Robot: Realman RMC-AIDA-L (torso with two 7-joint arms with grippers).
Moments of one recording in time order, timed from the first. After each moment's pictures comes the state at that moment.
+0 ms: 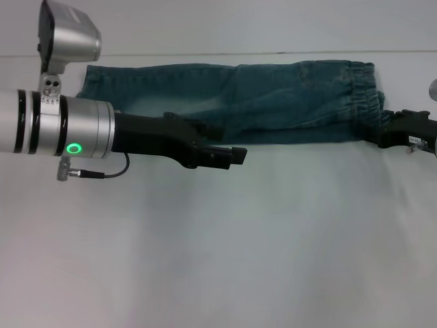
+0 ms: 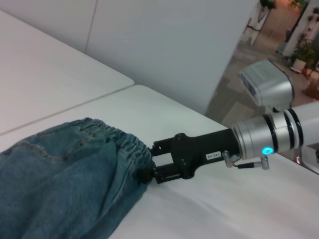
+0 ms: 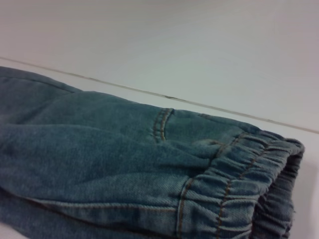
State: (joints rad) left arm -0.69 -2.15 0.88 0.82 2.08 1.46 -1.80; right arm 0.61 2.08 -0.73 -0.48 -2.00 -0.67 1.43
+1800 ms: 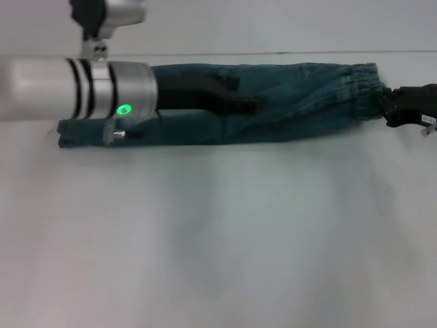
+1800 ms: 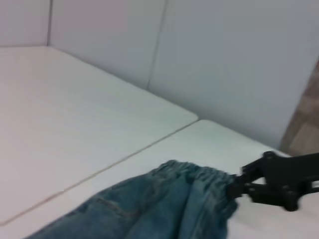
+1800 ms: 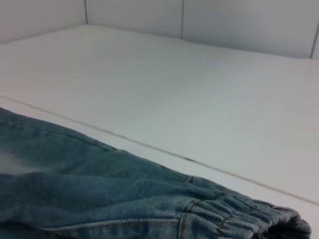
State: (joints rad) left arm -0.79 -2.17 0.99 0.73 1.98 1.10 -1.80; right arm 0.54 2.09 -0.76 -0.66 -1.92 -0.85 1.39
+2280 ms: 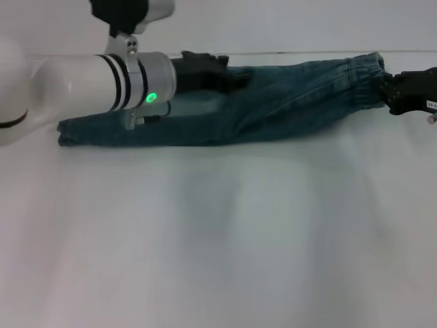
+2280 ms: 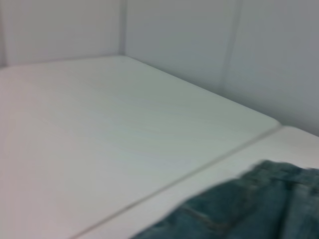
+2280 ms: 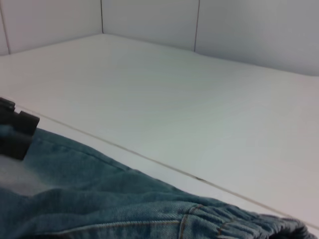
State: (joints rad) left arm -0.84 -2.18 1.16 0.61 1.85 0.70 -1.78; right arm 0.45 2.09 -0.94 -0.90 -1.93 -0.88 1.59
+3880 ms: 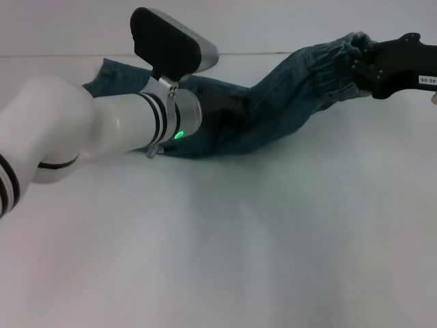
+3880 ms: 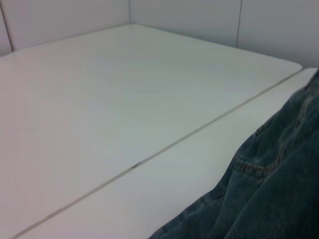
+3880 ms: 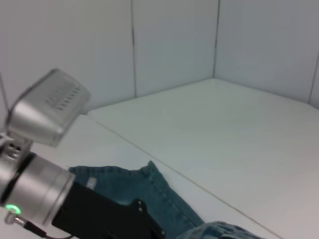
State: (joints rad) left arm -0.83 -2.18 1.63 0.54 1.59 0.37 -1.74; right arm 0.40 2.09 -1.00 -1.29 -1.96 -1.27 1.81
